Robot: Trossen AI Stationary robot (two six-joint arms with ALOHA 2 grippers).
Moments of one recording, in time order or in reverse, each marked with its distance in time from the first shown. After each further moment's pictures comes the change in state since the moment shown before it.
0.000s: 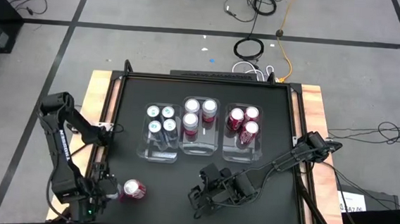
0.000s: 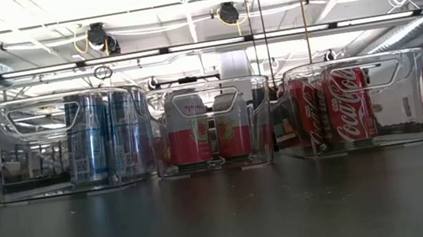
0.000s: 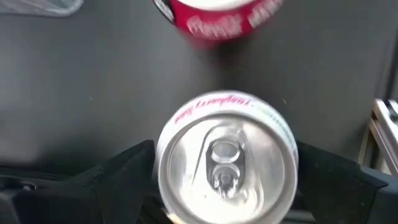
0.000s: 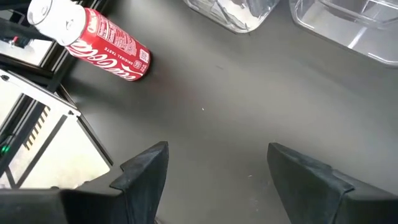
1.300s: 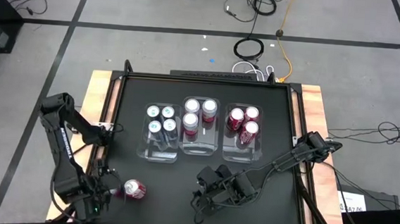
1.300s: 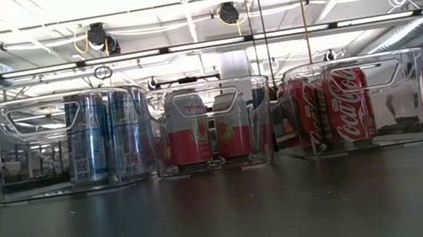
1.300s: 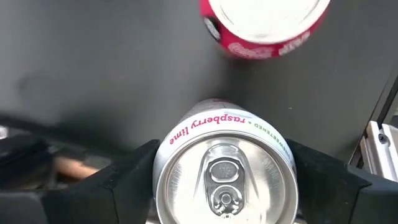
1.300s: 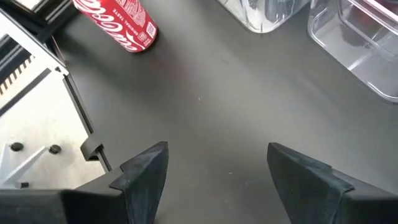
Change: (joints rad) left arm 0.083 0.019 0.118 -0.150 0.059 -0.078; right arm 0.003 0.000 0.000 -0.006 -0.036 -0.246
